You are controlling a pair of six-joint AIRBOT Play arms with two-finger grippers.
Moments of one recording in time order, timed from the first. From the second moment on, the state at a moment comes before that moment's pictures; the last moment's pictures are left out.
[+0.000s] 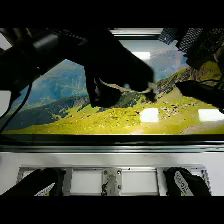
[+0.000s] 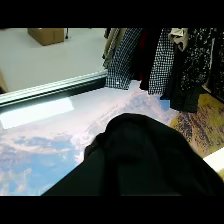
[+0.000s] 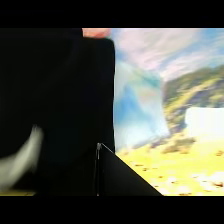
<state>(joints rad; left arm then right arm) -0.60 -0.96 1.50 1.62 -0.68 -1.73 -0.34 -0.84 0.96 -0.73 0.96 1.06</state>
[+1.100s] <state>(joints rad) -0.16 -1.28 1.01 1.52 -0.76 -1.92 0.20 -1.20 0.68 -0.81 1.06 1.16</state>
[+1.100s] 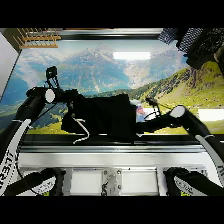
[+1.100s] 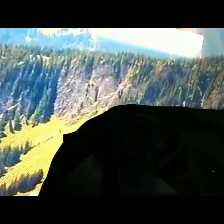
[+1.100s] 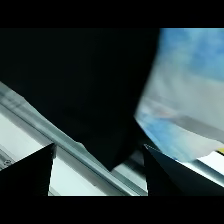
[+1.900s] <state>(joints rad) -0.13 -1.00 1.10 1.52 -0.73 -1.92 0.19 -1.17 1.01 -0.84 1.13 1.18</state>
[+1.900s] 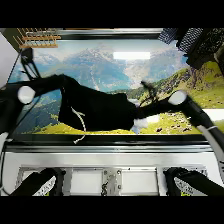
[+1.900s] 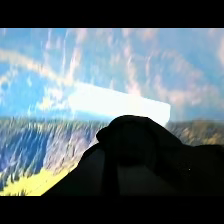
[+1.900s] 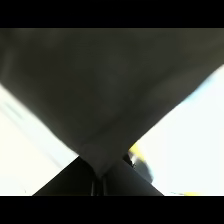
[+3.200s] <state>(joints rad) -0.38 -0.88 1.20 1.63 -1.11 -2.05 0.00 -1.21 1.78 -0.88 0.95 1.29</state>
